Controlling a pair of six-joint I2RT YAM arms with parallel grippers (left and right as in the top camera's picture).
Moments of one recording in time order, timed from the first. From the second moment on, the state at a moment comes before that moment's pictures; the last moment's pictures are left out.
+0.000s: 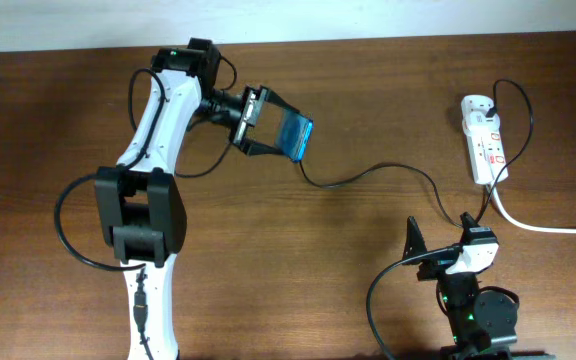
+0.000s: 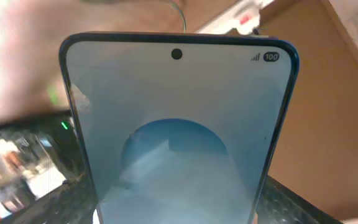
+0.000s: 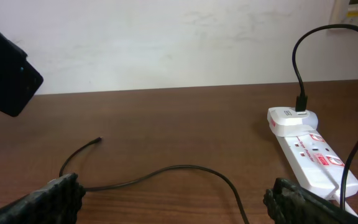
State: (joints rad) left arm -0.17 2.37 2.19 -1.43 1.18 -0.94; right arm 0.08 0.01 0.01 -0.07 0.00 0.10
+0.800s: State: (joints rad) left arm -0.17 2.37 2.19 -1.45 1.03 -1.05; right arm 0.08 0.01 0.01 -0.07 0.00 0.10
